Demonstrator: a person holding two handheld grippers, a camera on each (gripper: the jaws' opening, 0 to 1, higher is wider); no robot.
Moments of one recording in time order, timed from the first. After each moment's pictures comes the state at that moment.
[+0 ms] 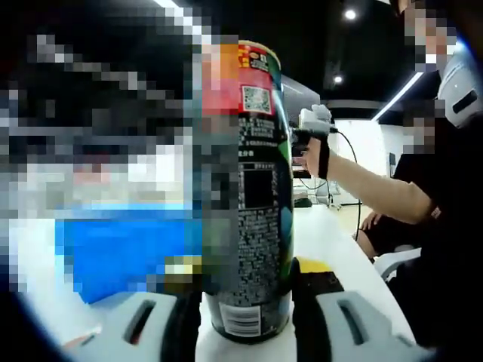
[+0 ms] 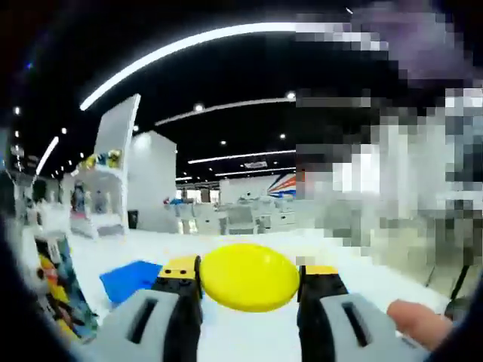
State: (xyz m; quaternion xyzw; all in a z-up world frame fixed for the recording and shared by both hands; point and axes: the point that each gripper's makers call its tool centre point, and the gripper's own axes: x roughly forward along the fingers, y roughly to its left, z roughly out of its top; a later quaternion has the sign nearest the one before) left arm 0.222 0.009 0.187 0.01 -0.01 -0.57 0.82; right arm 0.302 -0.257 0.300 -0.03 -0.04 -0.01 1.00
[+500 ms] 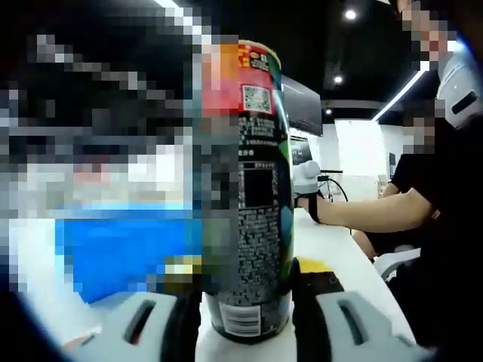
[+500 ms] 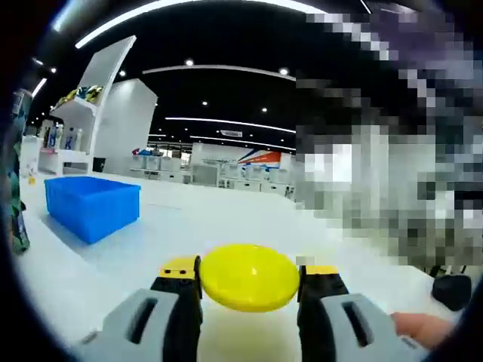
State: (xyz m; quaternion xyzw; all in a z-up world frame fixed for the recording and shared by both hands) left arm 0.222 0.009 0.187 0.01 -0.01 -0.57 0.82; right arm 0.313 -0.320 0.189 -0.05 0.03 -0.07 1.00
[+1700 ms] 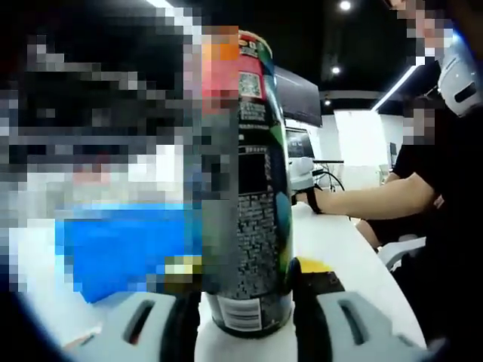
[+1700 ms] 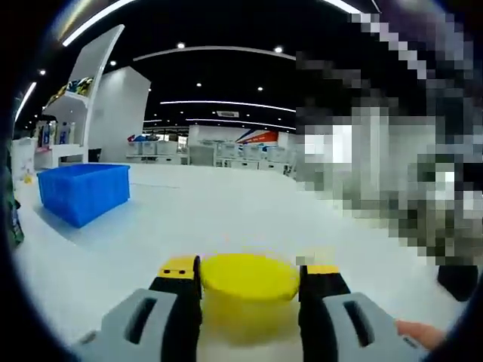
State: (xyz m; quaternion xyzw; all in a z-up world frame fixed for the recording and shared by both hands) left arm 0.222 0.009 0.176 0.04 -0.01 -0.56 0.82; right arm 0.317 -0.329 0.155 -0.05 0.10 -0.07 0.99
